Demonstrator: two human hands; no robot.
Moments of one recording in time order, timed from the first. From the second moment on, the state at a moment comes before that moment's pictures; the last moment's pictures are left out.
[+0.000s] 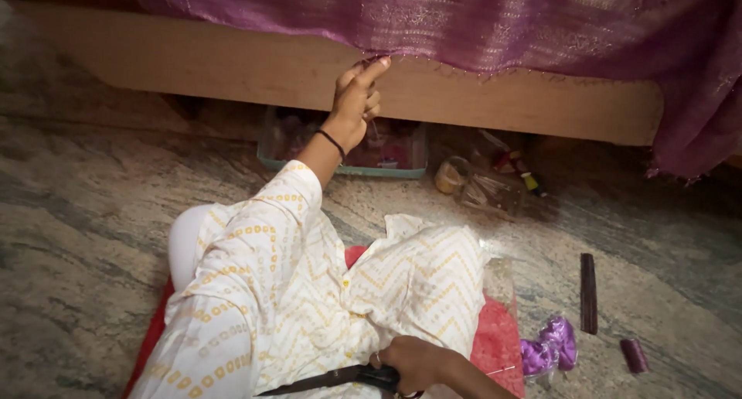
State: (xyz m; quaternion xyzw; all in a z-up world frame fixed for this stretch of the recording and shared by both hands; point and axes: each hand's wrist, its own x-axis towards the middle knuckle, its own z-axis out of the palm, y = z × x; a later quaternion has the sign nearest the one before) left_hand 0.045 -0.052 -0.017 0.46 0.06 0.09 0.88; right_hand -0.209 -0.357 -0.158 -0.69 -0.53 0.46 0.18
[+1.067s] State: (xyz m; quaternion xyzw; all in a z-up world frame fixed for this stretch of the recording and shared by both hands) left_hand 0.058 -0.075 -0.017 0.45 0.05 0.09 0.89; right_hand -0.227 -0.346 -0.154 -0.71 -0.55 0.43 0.06
